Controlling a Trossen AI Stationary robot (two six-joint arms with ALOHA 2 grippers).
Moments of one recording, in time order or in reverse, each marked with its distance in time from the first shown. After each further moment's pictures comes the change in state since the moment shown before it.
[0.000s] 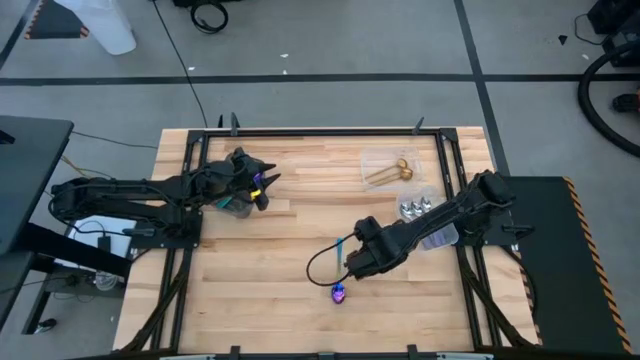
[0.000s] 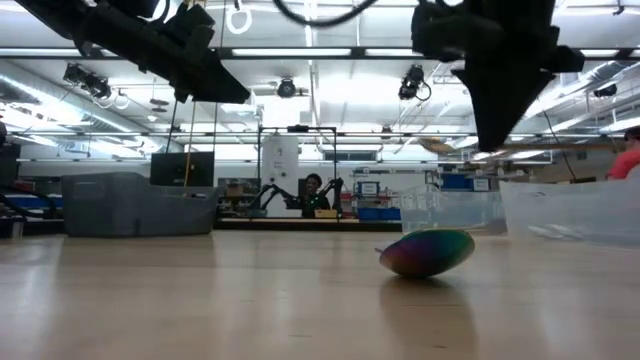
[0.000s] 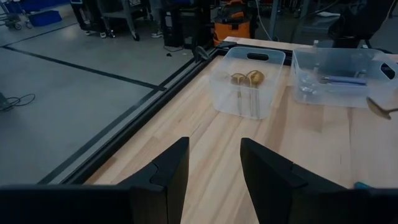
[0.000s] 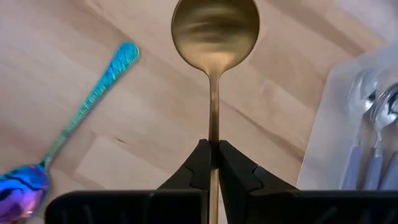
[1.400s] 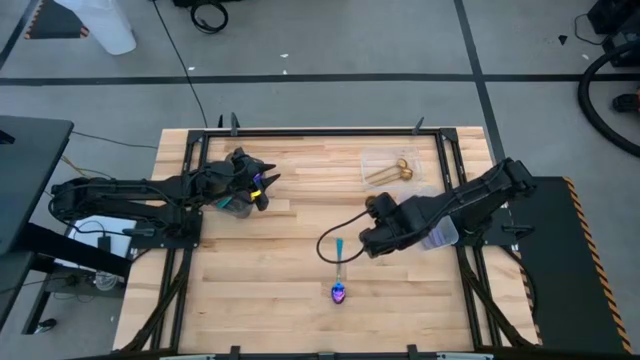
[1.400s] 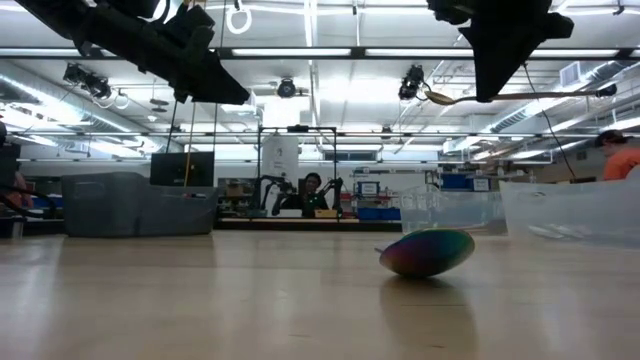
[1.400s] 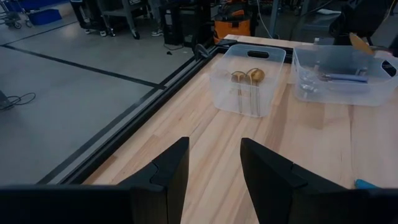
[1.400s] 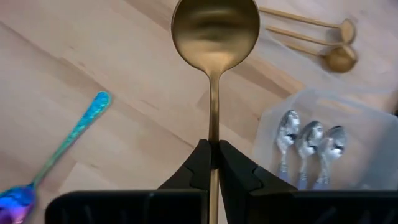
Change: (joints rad) left arm 0.000 0.000 0.000 -0.008 -0.002 0.000; right arm -0.058 -0.209 0.001 -0.143 0.105 -0.081
